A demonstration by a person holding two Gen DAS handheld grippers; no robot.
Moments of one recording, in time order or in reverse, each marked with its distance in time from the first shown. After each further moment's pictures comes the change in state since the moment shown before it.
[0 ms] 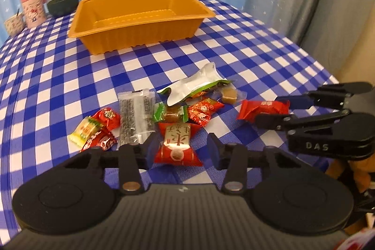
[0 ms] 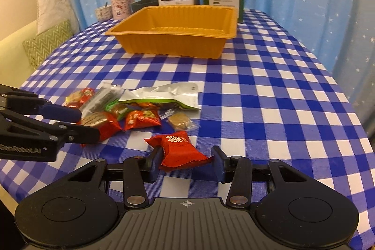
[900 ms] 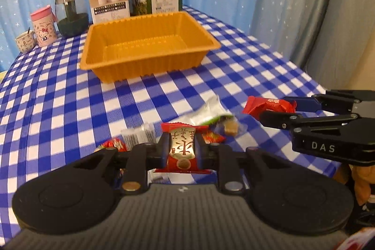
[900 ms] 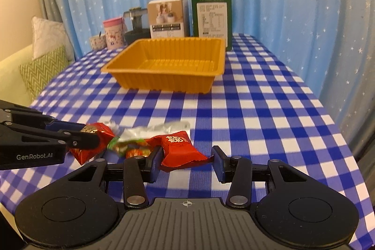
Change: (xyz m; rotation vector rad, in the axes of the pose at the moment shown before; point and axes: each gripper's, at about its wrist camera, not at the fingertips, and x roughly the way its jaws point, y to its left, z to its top) left arm -0.024 0.002 0.032 -0.021 -0.093 0.049; right arm -0.027 -0.002 0.026 0.037 -0.135 -0.022
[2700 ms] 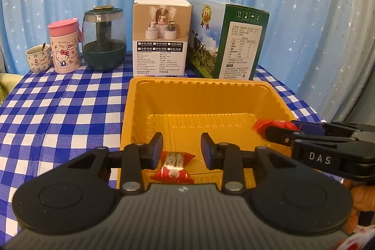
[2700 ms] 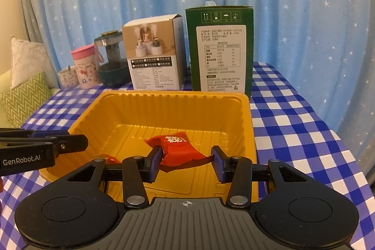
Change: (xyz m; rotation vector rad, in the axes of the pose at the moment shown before) left arm 0.131 0.115 0.124 -0.194 -0.139 0.102; right arm 0.191 -0.021 0.152 0.026 -0.066 0.015
